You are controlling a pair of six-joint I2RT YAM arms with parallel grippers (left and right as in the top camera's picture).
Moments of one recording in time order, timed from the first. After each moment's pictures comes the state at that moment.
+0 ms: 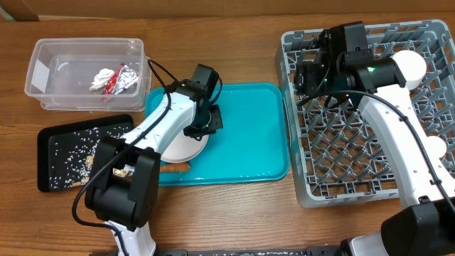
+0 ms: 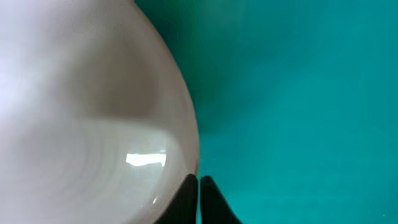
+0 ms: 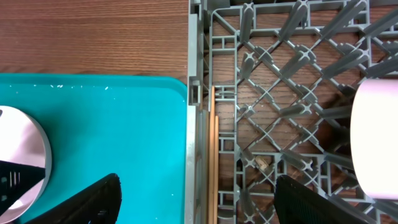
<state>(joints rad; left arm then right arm) -0.38 1.93 1.34 -0.83 0.08 -0.57 0.19 1.65 1.54 -0.93 -0.08 0.15</state>
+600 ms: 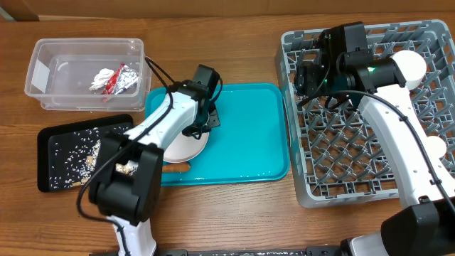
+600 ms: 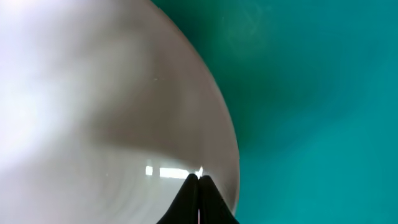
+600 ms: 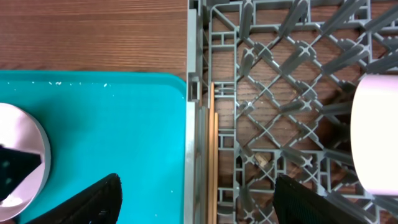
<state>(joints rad) -0.38 1.97 1.34 -0.79 -0.04 -0.64 0.19 1.65 1.54 -0.94 -0.08 0.15</state>
